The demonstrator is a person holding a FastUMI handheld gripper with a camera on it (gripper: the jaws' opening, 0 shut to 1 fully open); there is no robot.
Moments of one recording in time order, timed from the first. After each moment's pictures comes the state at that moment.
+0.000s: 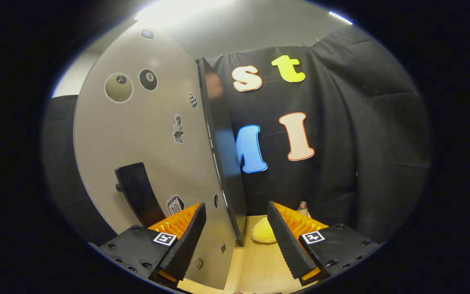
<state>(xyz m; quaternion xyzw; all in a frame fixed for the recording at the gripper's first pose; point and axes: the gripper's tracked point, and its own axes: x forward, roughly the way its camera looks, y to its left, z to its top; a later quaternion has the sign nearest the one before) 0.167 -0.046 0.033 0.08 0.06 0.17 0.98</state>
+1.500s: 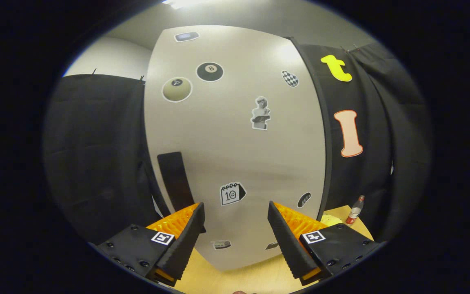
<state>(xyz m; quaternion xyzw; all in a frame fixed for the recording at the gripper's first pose) 0.151 0.259 0.039 0.04 0.06 0.21 0.97</state>
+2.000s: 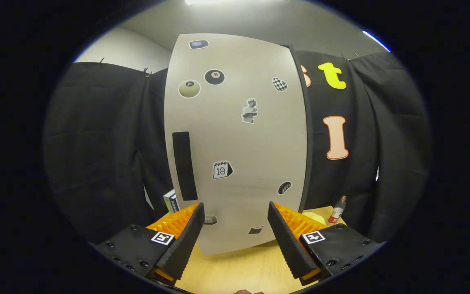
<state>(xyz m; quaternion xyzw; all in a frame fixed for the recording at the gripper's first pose) 0.110 0.211 0.012 0.03 0.07 0.17 0.98</state>
